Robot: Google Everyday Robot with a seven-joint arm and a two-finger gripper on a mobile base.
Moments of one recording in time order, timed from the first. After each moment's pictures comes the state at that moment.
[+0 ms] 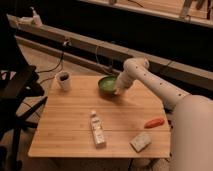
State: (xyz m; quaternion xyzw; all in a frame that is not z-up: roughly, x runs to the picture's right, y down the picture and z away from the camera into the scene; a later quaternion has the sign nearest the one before) arm 0.101 0.029 0.899 -0.25 -0.16 0.00 0.95
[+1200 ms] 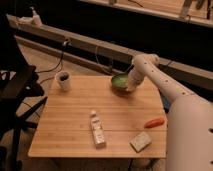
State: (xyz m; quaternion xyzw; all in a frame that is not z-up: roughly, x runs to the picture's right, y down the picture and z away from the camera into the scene) arm 0.143 0.004 0.933 -0.26 -0.13 0.01 0.96
